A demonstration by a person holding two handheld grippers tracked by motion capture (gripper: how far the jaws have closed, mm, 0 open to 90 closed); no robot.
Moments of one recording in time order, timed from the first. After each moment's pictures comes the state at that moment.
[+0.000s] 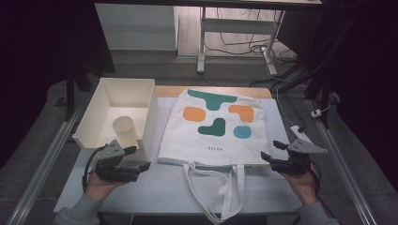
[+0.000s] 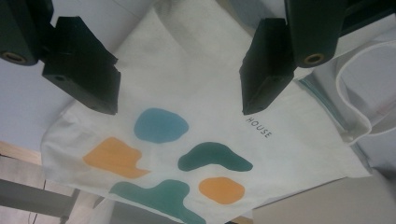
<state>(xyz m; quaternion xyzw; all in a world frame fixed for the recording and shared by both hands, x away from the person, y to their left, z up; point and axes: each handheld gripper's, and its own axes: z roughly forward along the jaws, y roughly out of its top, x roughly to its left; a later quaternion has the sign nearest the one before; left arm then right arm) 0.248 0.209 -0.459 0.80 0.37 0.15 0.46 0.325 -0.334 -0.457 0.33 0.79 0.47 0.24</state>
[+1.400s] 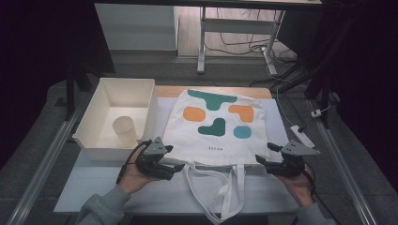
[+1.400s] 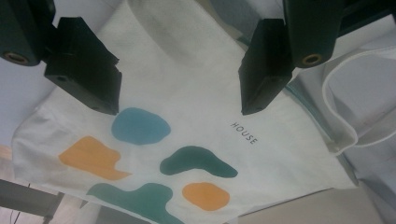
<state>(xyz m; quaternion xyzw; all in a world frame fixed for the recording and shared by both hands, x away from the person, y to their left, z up) 0.288 0.118 -0.461 0.85 0.28 0.12 0.43 0.322 -0.321 -0.464 0.31 0.80 0.46 0.23</state>
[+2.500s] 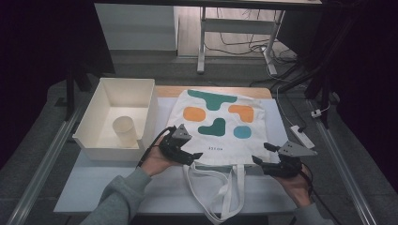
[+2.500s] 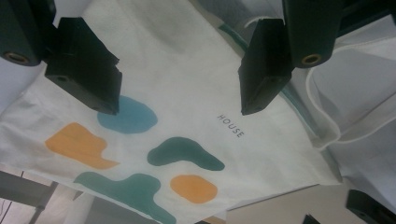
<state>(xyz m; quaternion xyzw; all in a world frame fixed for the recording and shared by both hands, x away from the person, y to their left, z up) 0.341 0.067 -0.456 0.87 0.27 0.11 0.40 0.317 -0.310 -0.460 0.29 0.80 0.47 0.23</state>
